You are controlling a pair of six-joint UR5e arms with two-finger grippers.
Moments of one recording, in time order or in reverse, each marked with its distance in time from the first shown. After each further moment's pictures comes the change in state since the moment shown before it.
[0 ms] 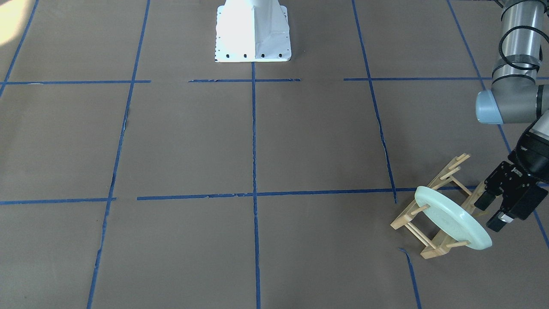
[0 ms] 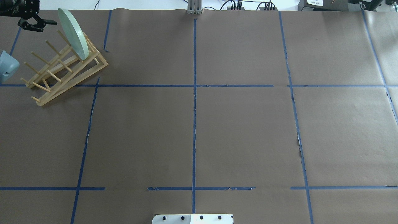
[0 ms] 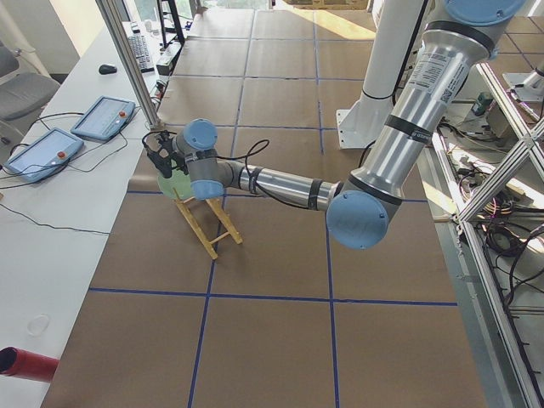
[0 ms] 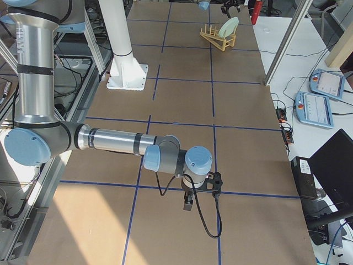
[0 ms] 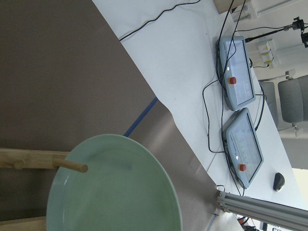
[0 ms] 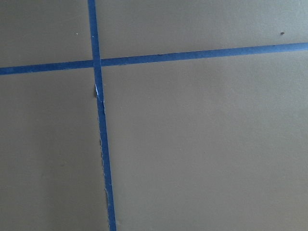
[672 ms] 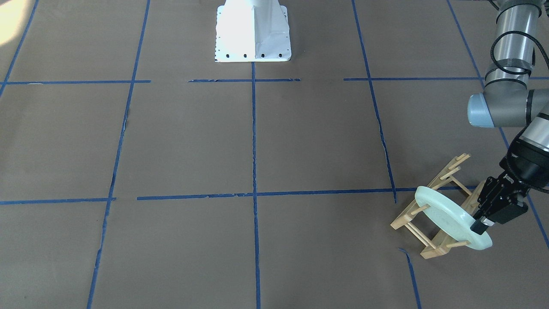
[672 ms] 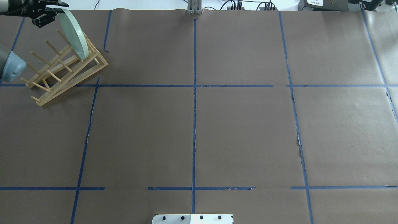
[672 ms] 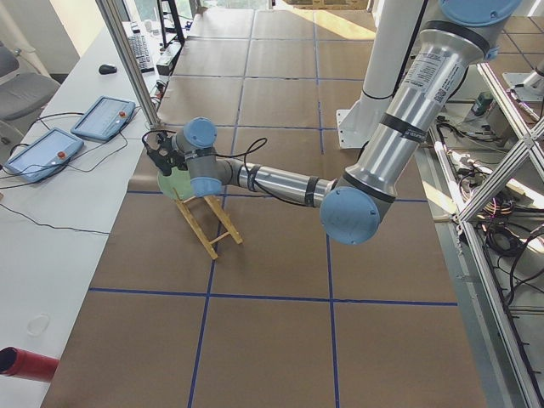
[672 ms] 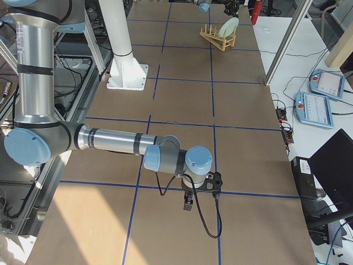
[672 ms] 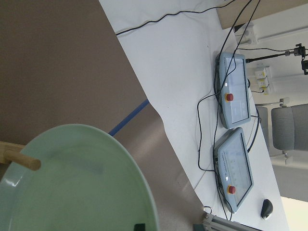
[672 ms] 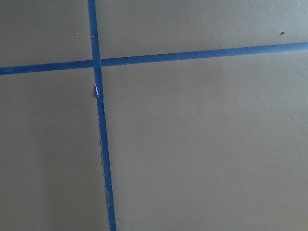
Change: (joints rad) left arm 0.012 -0.015 0.014 -0.001 0.026 -0.006; right arm 0.000 0.000 0.000 0.000 0.000 0.000
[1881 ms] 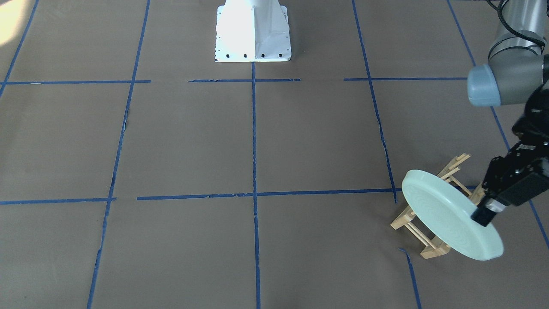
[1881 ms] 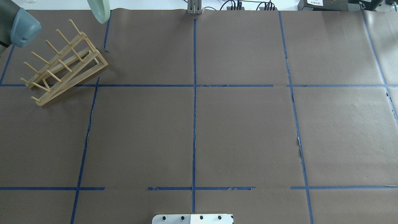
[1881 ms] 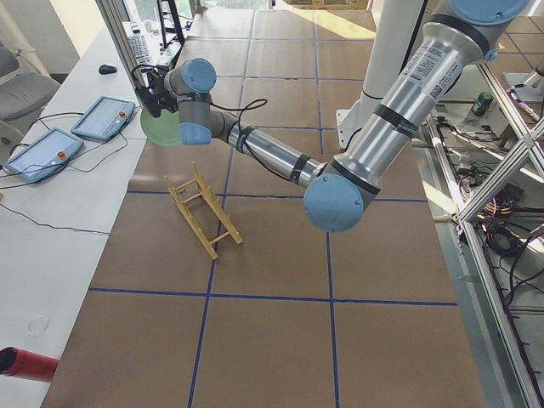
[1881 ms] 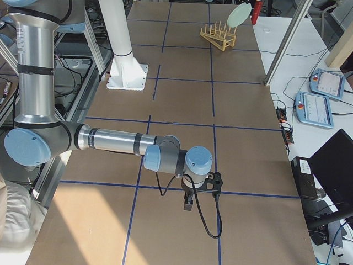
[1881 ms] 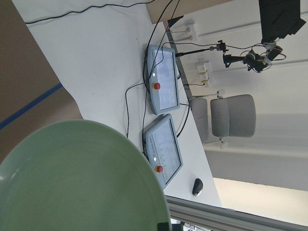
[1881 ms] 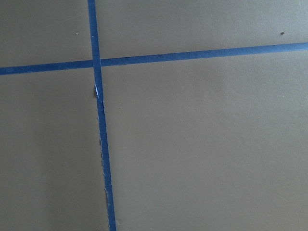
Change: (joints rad) left arm 0.005 -0.213 -0.206 0.332 -0.002 0.057; right arm 0.000 0.000 0.000 0.000 0.000 0.000
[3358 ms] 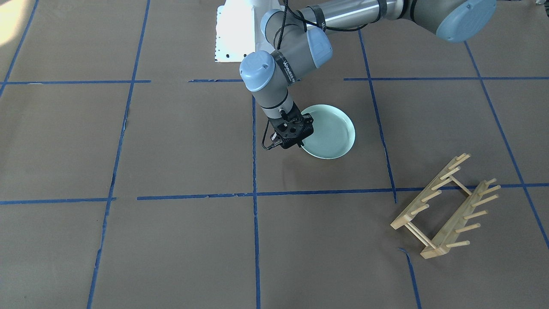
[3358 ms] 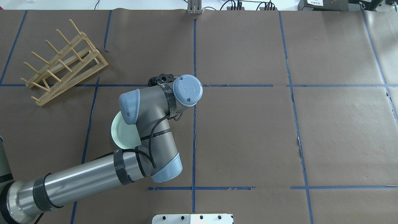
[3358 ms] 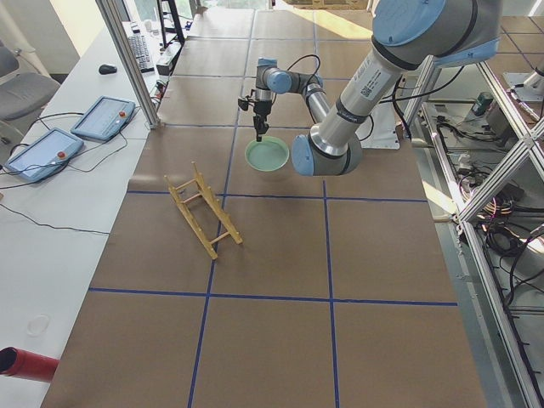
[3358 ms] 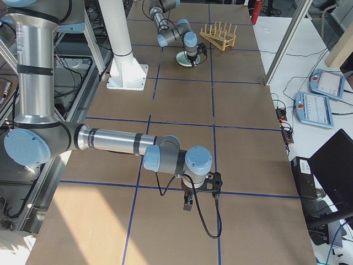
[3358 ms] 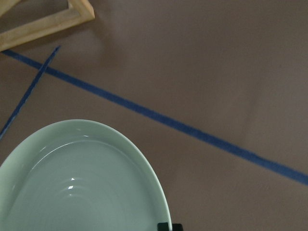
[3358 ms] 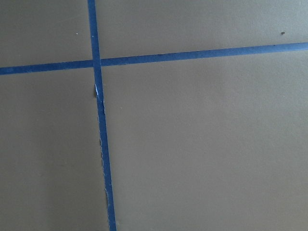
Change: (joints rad) left arm 0.708 -0.209 0.063 1.152 0.433 0.469; right arm 0.000 0.000 0.000 0.000 0.000 0.000
